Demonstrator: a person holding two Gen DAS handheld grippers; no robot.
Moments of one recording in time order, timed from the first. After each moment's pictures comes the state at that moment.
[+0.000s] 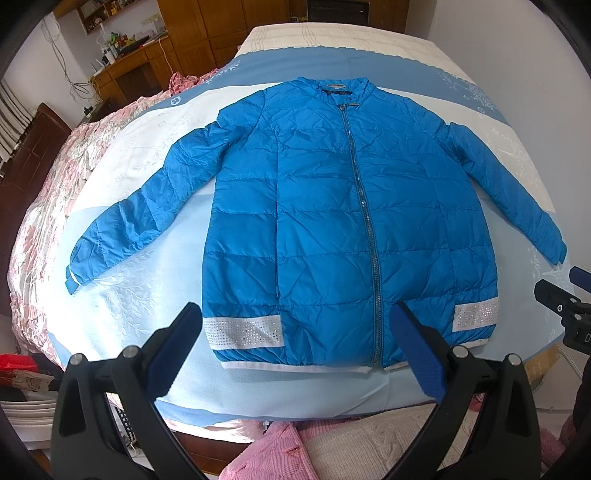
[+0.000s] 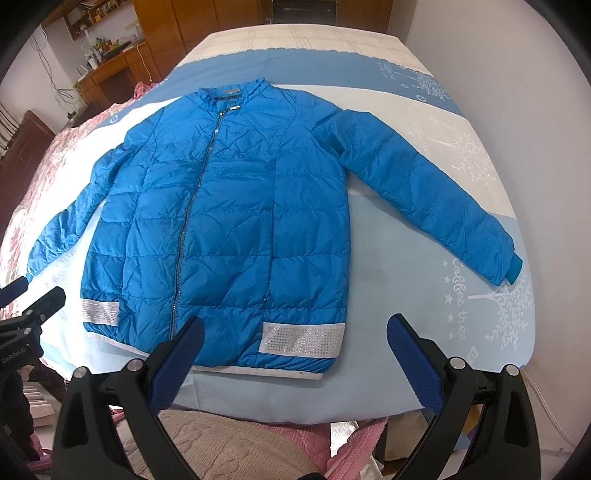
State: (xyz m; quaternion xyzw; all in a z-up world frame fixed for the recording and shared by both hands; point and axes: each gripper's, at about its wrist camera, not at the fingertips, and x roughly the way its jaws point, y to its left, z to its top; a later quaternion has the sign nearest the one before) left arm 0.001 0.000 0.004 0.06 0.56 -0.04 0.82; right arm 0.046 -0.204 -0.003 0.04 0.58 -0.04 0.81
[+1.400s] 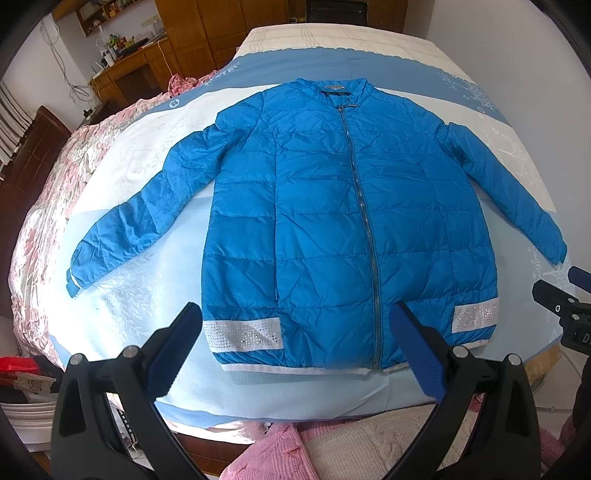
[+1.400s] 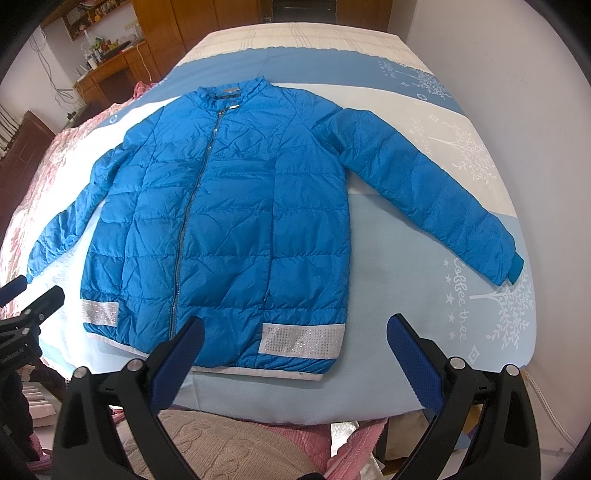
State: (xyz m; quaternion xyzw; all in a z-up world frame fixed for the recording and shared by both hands) left arm 0.001 0.000 0.005 0.06 0.56 -0.04 0.82; right arm 0.048 -0.205 -0.002 0.05 0.58 -0.04 0.81
